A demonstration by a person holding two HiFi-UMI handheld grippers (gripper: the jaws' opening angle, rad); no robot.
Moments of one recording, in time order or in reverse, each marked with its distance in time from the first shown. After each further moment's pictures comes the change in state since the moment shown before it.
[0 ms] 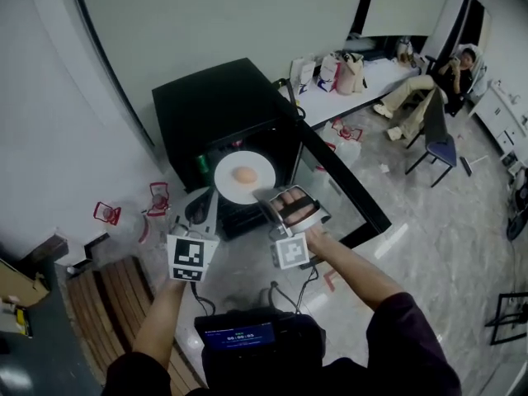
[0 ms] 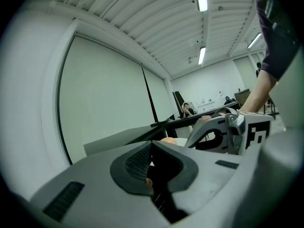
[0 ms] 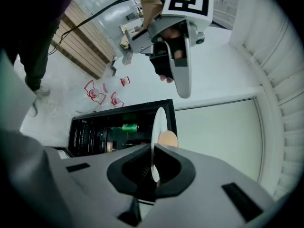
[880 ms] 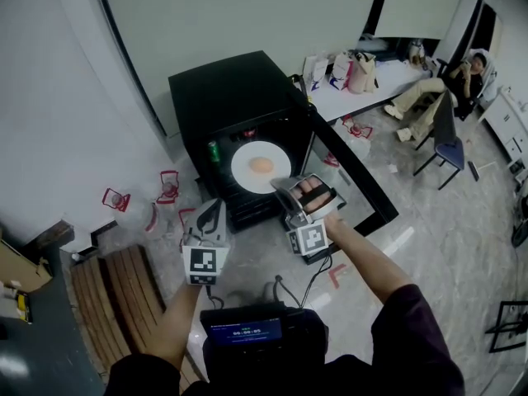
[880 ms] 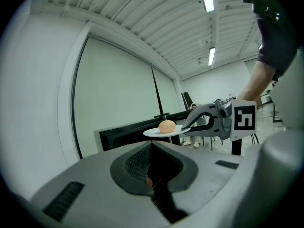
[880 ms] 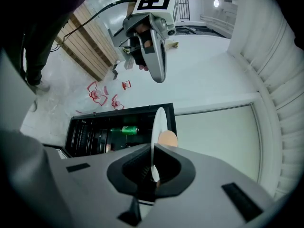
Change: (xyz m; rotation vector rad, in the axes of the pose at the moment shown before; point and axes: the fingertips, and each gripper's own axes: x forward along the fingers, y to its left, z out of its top) left arm -0.042 -0.016 -0.058 -0.084 0.002 0.103; right arm -0.008 0.006 -0.008 -0.013 -0.073 -0.061
